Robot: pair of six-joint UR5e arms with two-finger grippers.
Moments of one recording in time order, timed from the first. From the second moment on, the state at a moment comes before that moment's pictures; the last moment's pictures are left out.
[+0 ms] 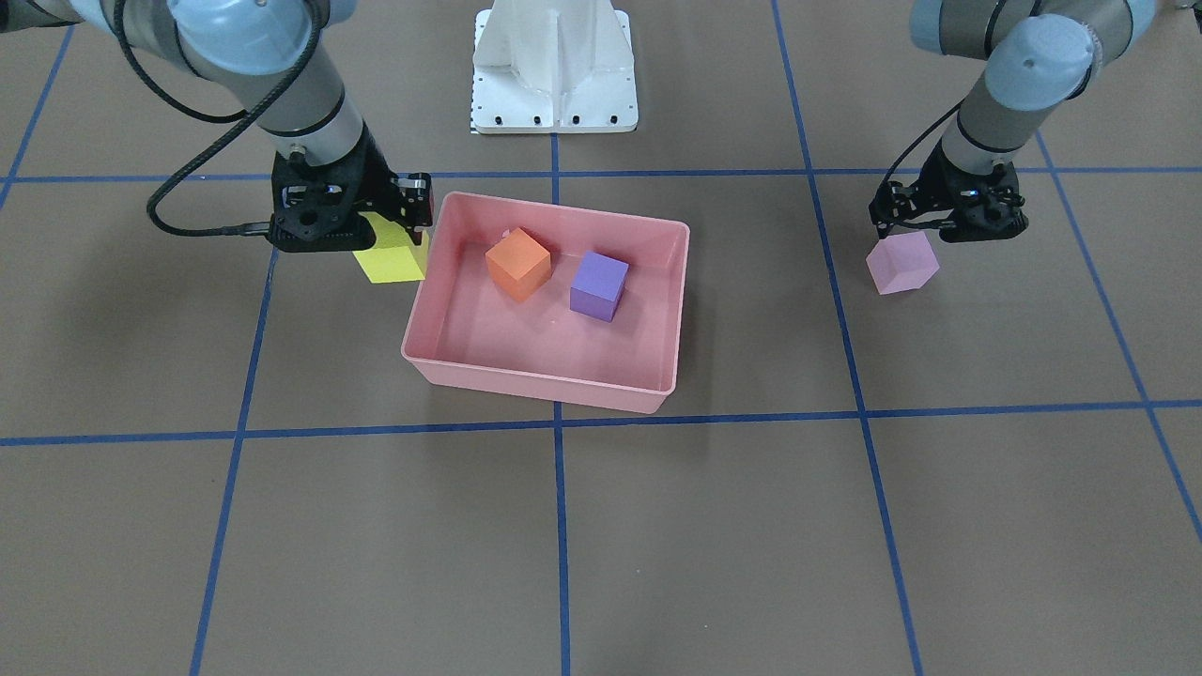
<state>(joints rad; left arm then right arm) -0.76 -1.55 -1.96 -1.73 -2.06 -0.95 0.70 -0.98 1.92 -1.83 2.12 1.10</state>
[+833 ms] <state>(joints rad) -0.76 -1.60 -1.87 -1.75 -2.06 -0.99 0.60 -0.87 1.75 -1.68 2.07 1.25</state>
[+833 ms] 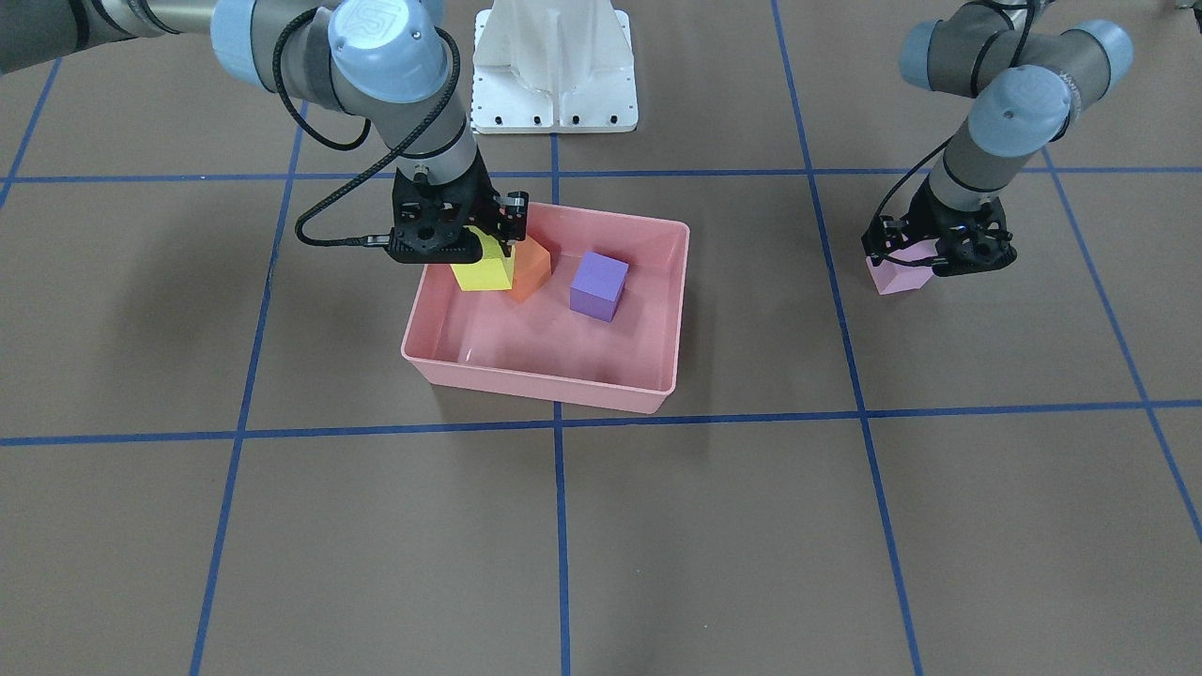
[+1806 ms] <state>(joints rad) -0.76 -1.65 -1.85 -1.75 -2.06 -1.01 0.58 -0.83 1.64 -1.63 2.04 1.27</state>
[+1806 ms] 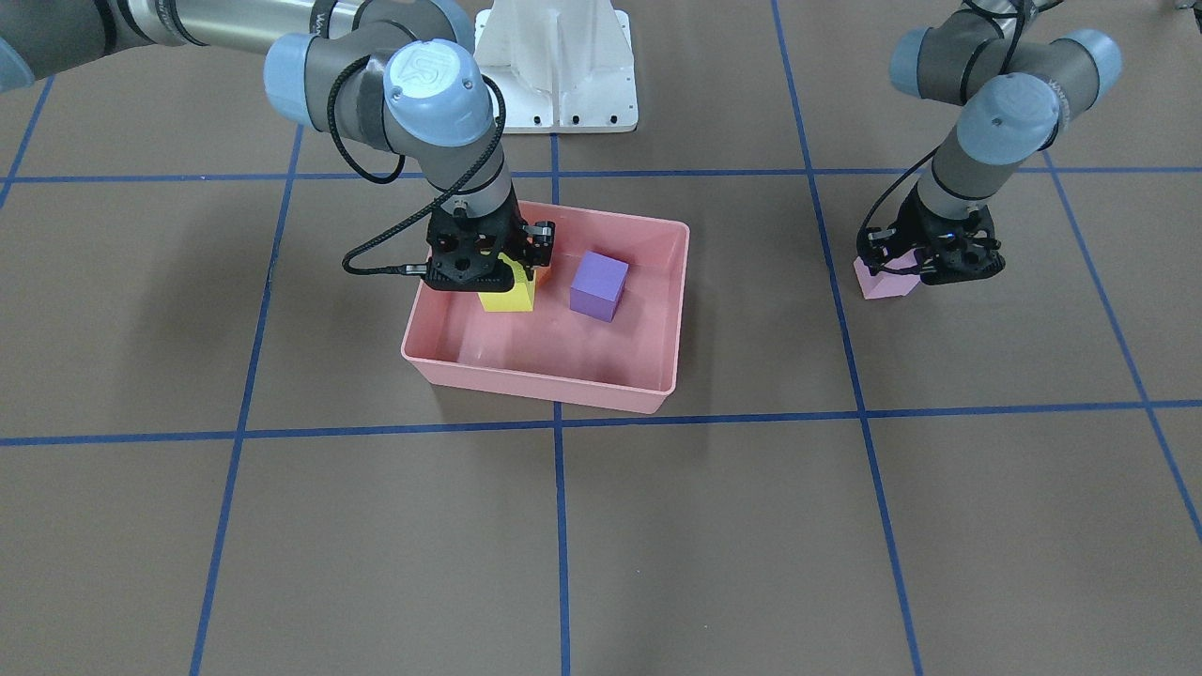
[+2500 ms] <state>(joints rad) -0.79 -1.79 -1.88 -1.72 -2.18 -1.11 0.60 -0.84 1.63 -1.61 2.04 1.26</state>
